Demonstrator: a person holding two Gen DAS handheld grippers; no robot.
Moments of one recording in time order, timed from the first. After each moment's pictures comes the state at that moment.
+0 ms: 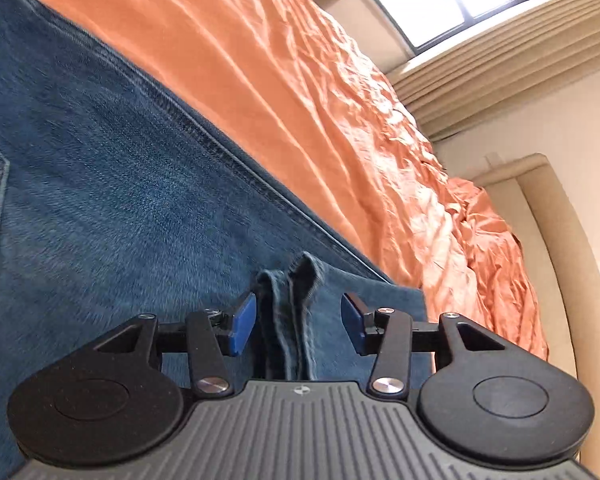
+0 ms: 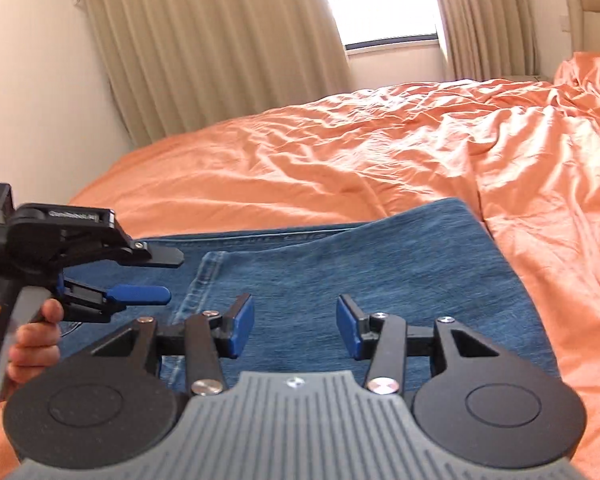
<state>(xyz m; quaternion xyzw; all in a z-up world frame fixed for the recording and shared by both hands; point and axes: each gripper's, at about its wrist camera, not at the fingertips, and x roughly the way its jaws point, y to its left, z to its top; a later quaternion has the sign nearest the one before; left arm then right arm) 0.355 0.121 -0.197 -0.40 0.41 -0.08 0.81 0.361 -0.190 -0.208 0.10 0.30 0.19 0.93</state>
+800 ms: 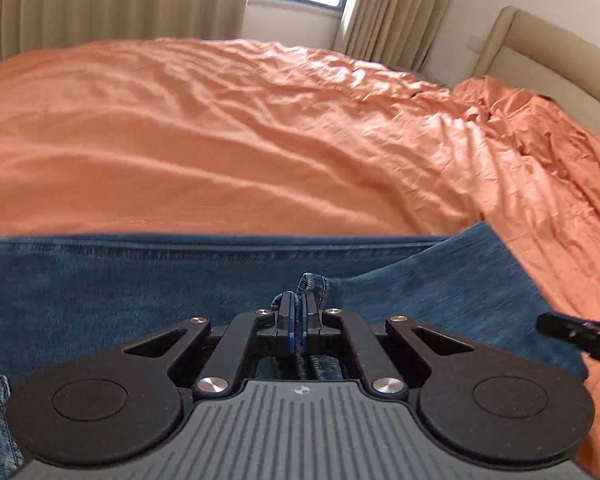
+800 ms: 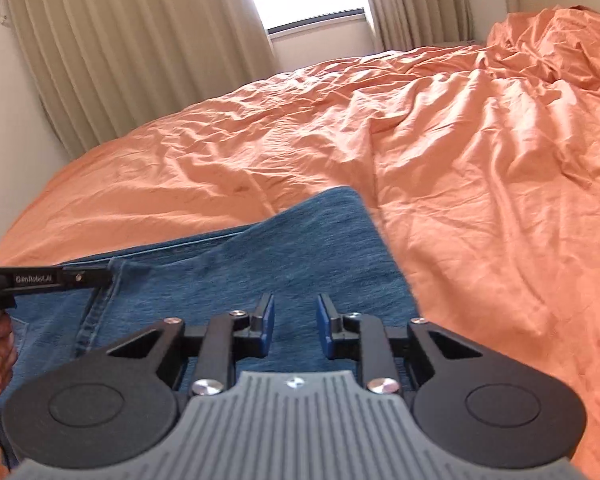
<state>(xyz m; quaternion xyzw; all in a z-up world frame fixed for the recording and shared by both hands) 0.371 0.054 -0.179 -0.07 0.40 -0.08 0.91 0.396 -0.257 -0.217 0.10 0.35 0.07 0.93</state>
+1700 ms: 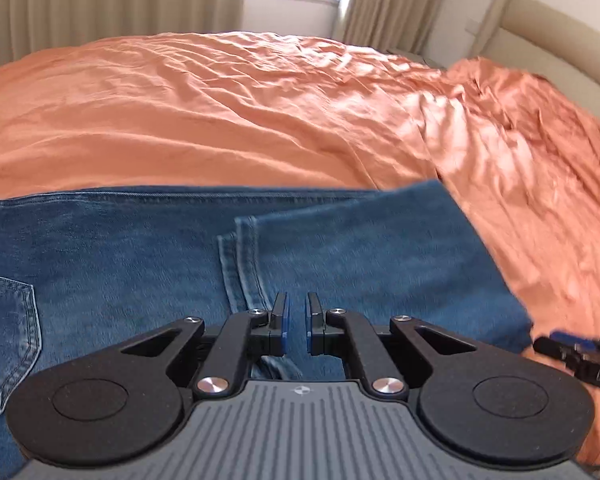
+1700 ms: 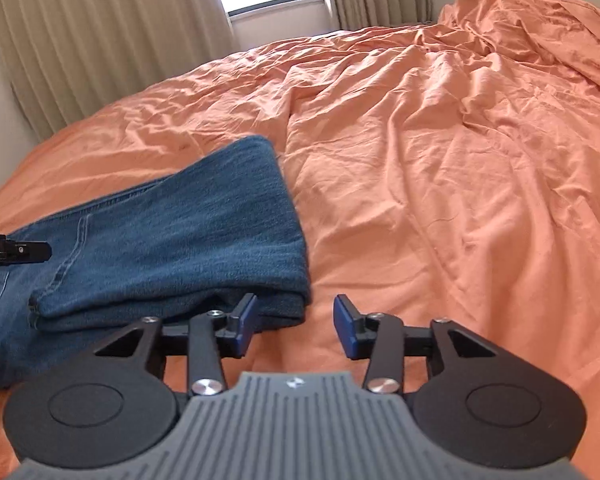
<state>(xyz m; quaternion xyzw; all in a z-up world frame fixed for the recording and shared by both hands) 0.298 0.000 -0.139 -0.04 0.42 -0.07 0.91 0.316 -0.298 -0.220 0.08 0.38 0.06 0.92</state>
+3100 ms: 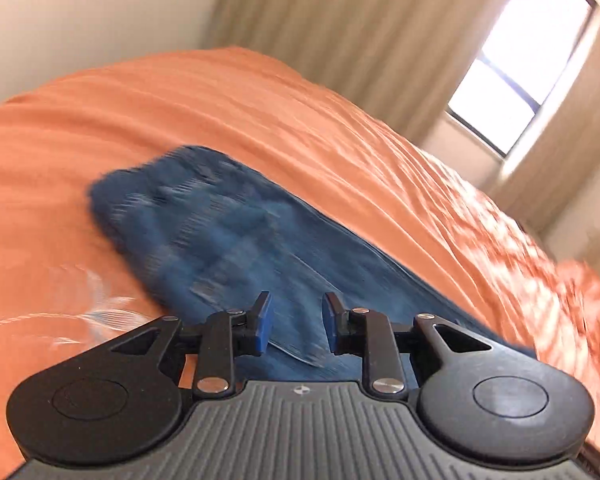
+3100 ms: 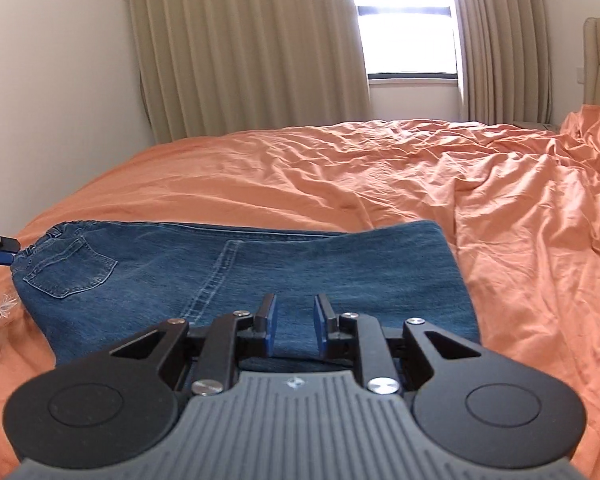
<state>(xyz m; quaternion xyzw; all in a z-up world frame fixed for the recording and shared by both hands) 0.145 0.222 -0.108 -0.29 0.28 0.17 0.90 0.294 -0.190 -0.180 0.01 0.26 0.23 0.94</state>
